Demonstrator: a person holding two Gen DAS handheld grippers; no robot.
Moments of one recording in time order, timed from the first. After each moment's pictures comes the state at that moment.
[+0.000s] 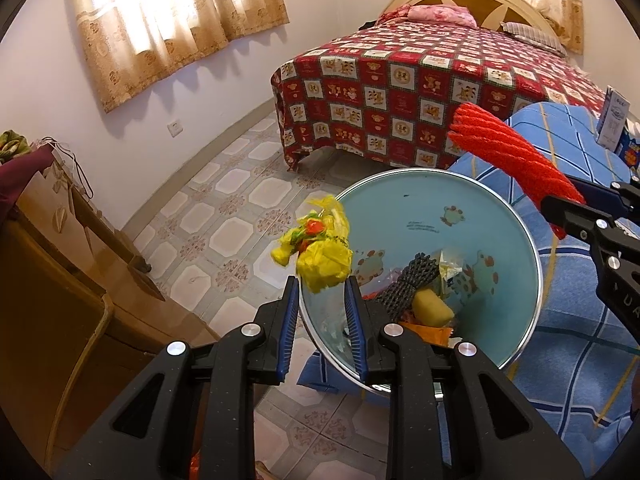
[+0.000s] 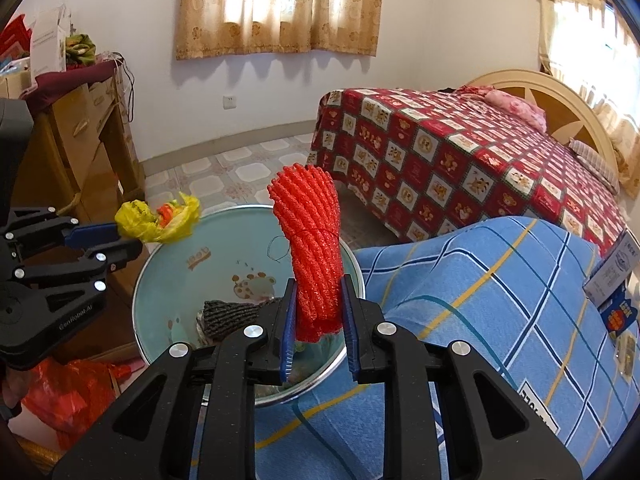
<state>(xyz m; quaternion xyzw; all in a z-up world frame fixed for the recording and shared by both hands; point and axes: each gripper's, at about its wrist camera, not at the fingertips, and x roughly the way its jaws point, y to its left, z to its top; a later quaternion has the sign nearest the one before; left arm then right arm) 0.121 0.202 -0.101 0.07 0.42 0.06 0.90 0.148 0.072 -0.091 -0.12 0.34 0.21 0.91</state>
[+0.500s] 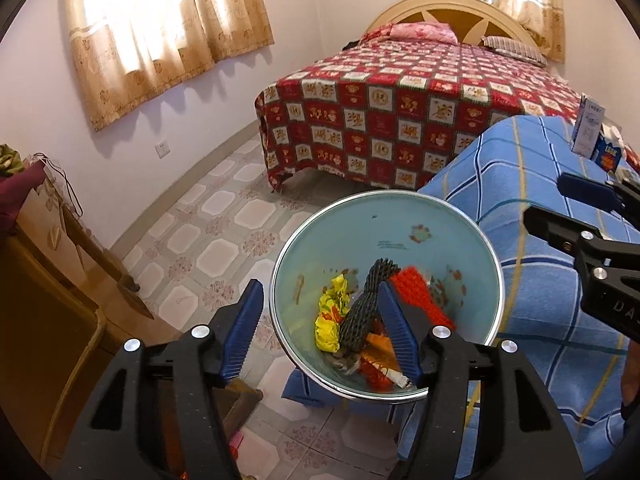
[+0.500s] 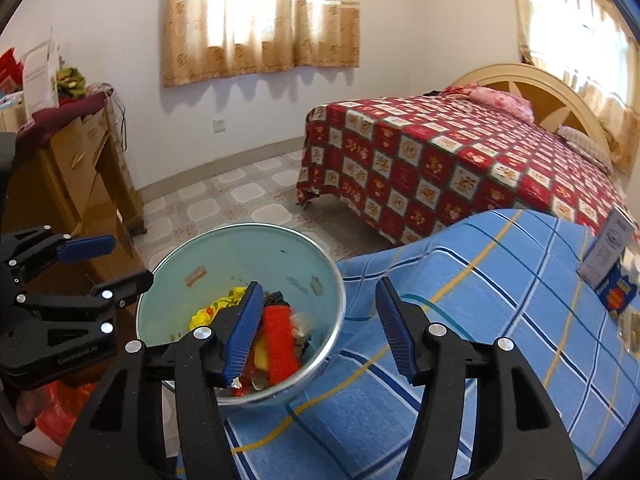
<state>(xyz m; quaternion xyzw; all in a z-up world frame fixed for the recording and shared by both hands) 0.108 0.182 -0.084 0.07 0.38 0.04 0.92 0.135 0.040 -0.076 -0.07 0.32 0.19 0.93</state>
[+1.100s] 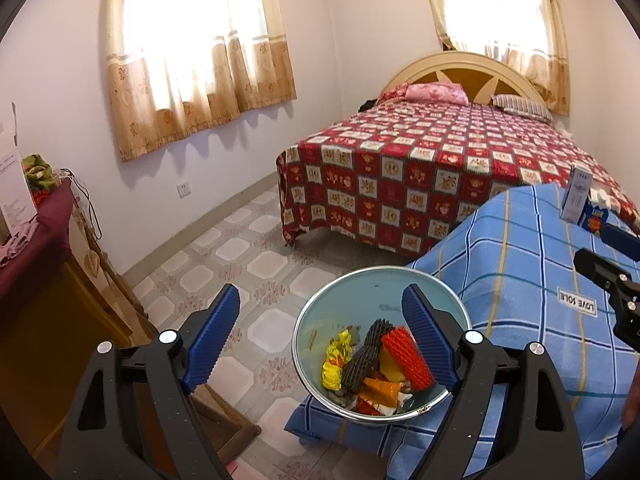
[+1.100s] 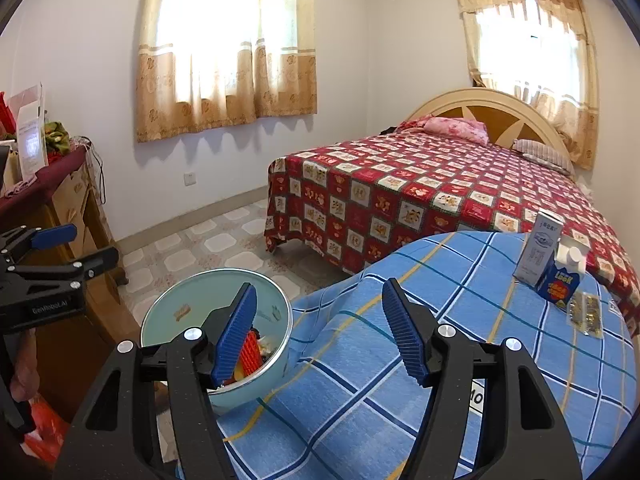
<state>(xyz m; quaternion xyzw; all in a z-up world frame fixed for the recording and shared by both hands) 0.070 0.182 -0.014 0.05 0.28 0.06 0.96 0.083 -0.019 -0.027 -0.03 0.24 0.14 0.96</state>
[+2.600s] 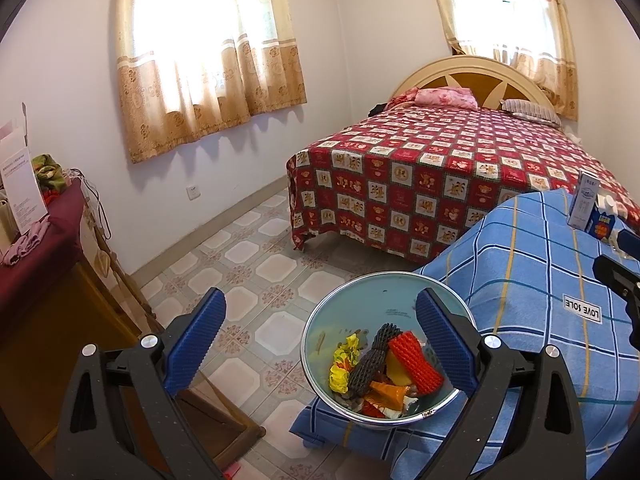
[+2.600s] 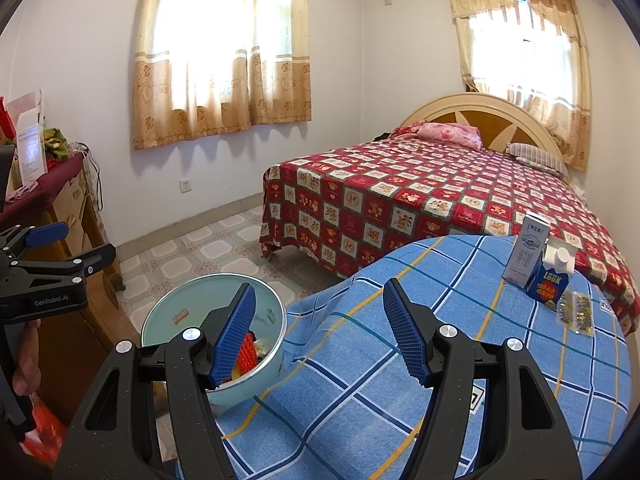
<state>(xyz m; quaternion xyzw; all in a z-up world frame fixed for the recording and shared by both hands) 0.066 0.188 -0.014 0.05 0.28 0.08 0.96 0.074 -0.030 -0.019 -0.03 0.23 0.13 0.96</state>
